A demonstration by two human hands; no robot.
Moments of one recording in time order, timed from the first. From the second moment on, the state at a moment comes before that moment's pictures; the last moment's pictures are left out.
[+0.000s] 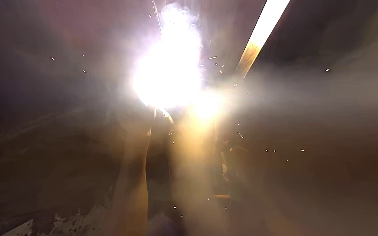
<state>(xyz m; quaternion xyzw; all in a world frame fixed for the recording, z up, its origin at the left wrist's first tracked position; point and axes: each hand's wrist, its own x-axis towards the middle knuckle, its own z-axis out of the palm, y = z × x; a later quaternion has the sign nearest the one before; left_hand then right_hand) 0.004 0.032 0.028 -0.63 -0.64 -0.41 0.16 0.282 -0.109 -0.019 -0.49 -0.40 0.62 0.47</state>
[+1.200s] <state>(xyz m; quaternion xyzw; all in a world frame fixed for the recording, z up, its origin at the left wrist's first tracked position) 0.012 0.029 0.035 -0.58 -0.73 -0.34 0.08 0.288 -0.106 -0.027 -0.47 -0.42 0.62 0.47</state>
